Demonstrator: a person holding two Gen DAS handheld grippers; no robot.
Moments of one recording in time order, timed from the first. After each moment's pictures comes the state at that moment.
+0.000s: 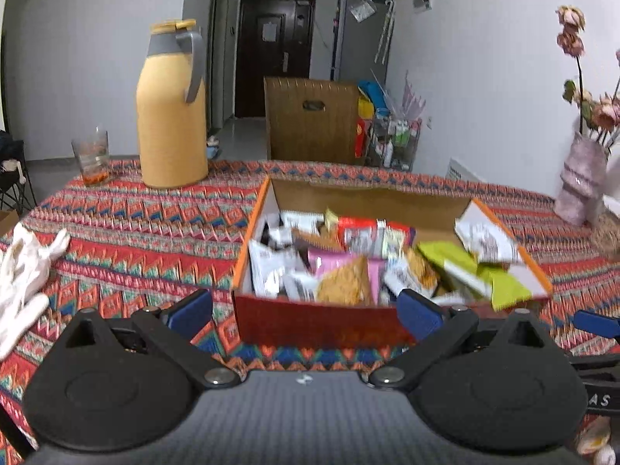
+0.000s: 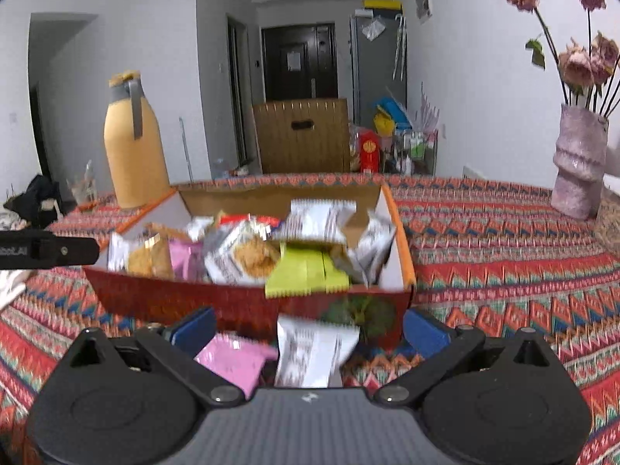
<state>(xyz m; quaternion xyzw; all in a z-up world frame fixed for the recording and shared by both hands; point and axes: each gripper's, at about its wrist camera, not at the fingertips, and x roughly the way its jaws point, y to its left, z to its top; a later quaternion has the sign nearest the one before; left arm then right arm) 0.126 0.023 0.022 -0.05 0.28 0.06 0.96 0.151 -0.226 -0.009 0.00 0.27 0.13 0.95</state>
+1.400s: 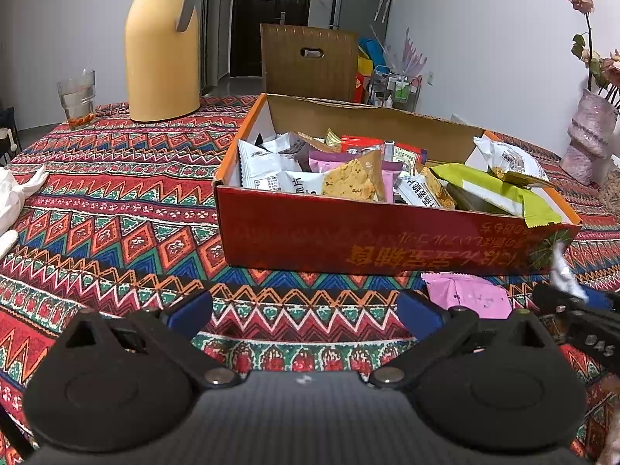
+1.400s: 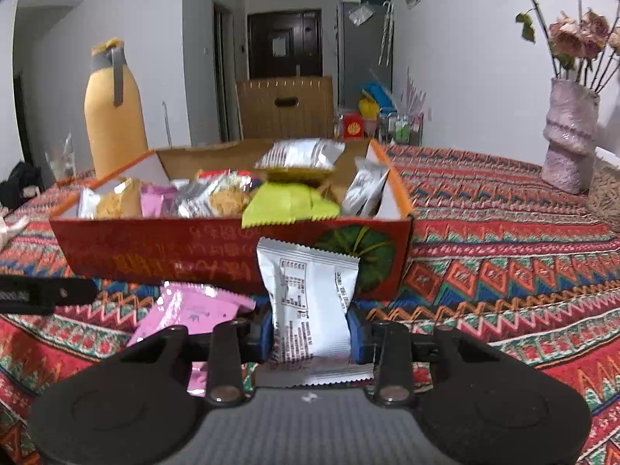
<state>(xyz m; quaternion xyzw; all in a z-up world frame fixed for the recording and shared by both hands) 0.135 0.024 -0.039 -0.06 0.34 0.05 0.94 0.152 -0.224 -0.053 -0.01 0.28 0.10 0.95</state>
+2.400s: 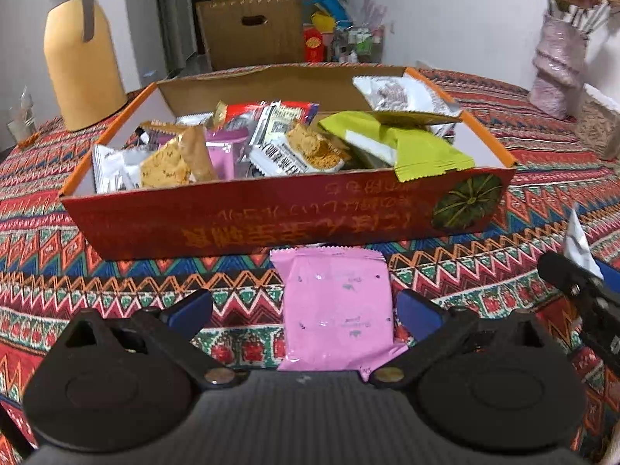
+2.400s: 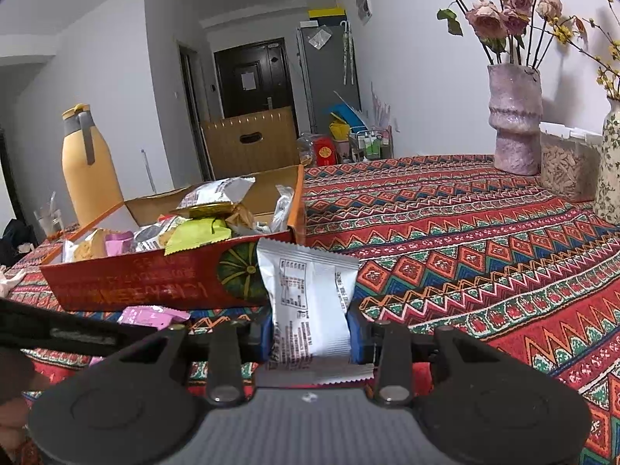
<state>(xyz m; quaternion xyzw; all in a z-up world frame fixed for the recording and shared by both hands) 0.162 -0.087 -0.043 0.00 0.40 0.02 0.92 0.126 -0.302 -0.052 0.06 0.25 0.08 0.96</state>
